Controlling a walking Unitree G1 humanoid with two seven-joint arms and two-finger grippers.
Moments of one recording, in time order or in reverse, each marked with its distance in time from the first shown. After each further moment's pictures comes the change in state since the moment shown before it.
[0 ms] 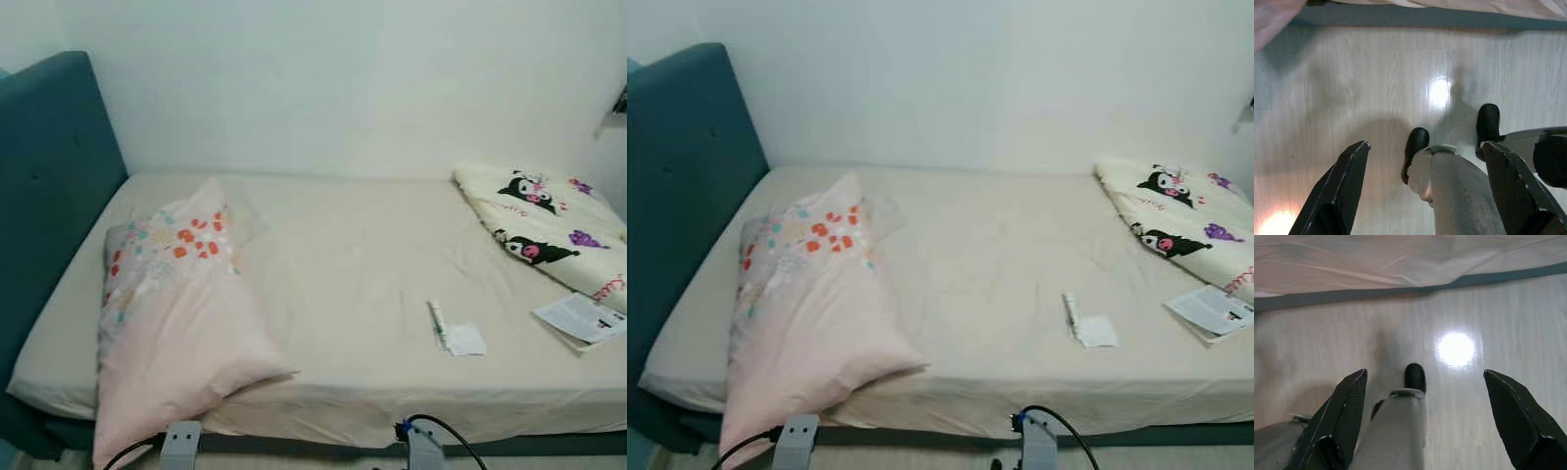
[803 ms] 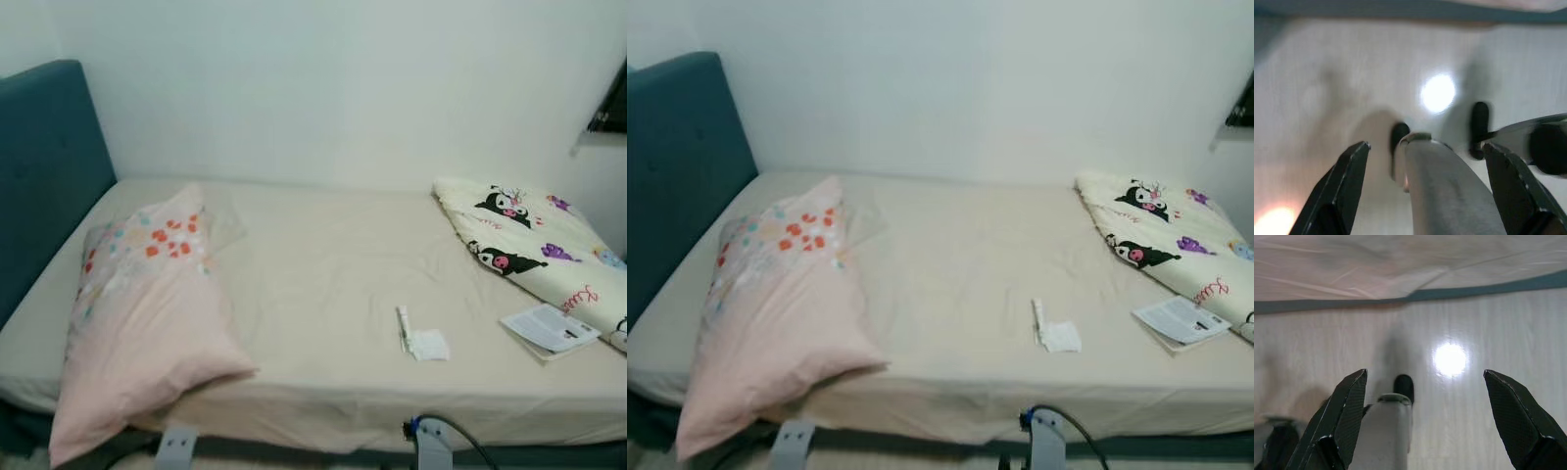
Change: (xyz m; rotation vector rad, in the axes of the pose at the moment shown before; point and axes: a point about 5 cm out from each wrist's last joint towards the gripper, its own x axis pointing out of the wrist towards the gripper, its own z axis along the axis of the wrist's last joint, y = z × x) left arm 0.000 -0.003 -0.007 0.012 0.032 -0.010; right arm 0.000 -0.008 0.006 -0.001 -0.008 -0.007
